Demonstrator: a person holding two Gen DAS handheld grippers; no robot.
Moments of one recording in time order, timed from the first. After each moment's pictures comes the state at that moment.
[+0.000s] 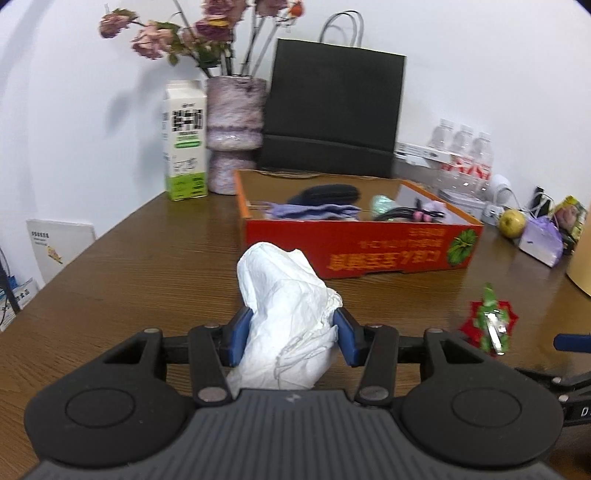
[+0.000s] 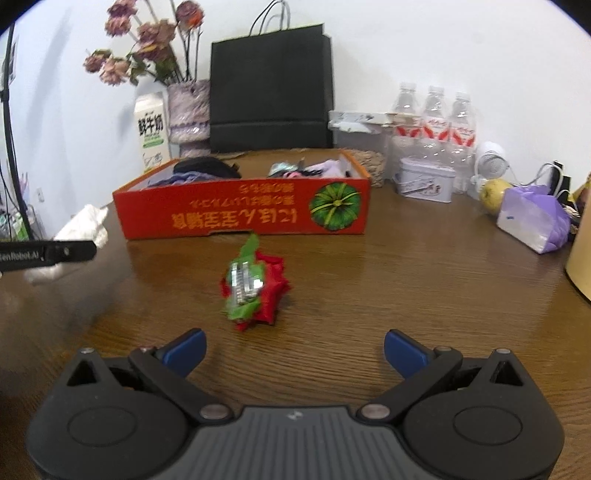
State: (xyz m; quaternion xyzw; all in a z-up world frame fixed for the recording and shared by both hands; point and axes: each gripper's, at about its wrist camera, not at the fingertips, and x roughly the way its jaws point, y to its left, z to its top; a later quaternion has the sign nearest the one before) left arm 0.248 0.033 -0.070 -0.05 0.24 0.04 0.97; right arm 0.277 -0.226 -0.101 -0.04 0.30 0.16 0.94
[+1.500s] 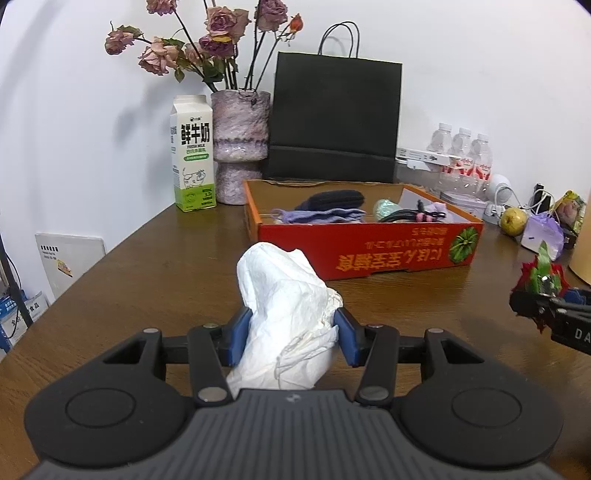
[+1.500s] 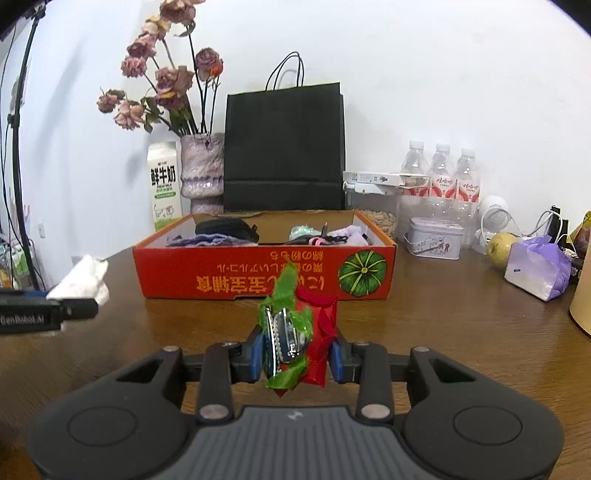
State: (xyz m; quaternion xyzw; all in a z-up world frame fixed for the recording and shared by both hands) left arm 0.226 0.029 -0.072 -0.03 0.23 0.04 0.97; right arm 0.261 -0.201 -0.079 -0.02 0.19 0.16 0.97
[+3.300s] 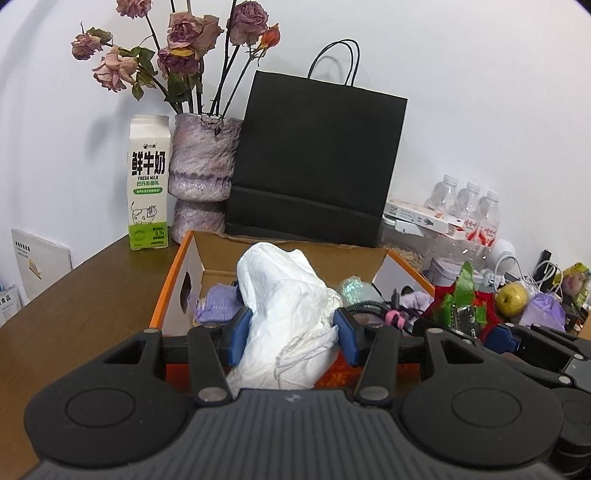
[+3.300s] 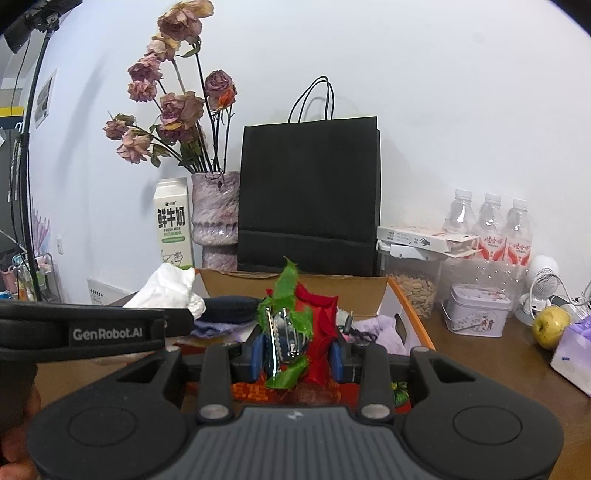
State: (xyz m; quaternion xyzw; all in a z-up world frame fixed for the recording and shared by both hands) left arm 0.345 -0.018 -0.023 -0.09 0.20 0.05 0.97; right arm 0.372 -0.173 -0.035 -0.03 0.15 0.21 0.97
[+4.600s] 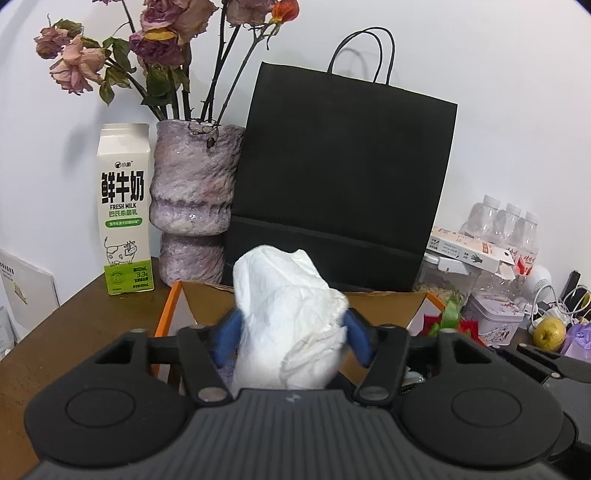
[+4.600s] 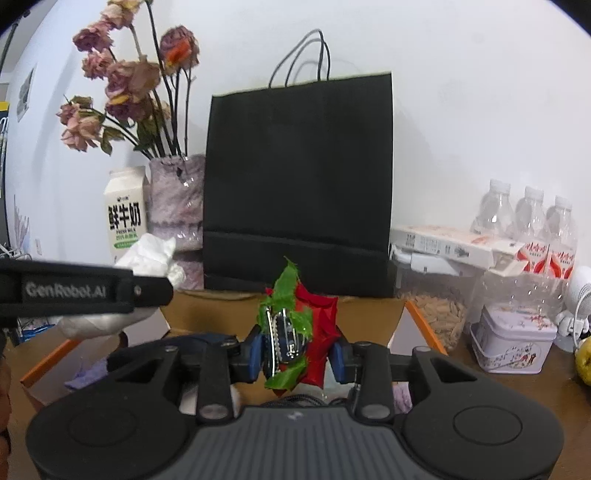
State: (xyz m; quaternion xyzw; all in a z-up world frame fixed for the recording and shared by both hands) left arm 0.453 0.021 -0.021 -0.08 0.19 0.05 0.98; right arm 0.496 -0.135 -0.052 -0.03 0.17 0.20 0.96
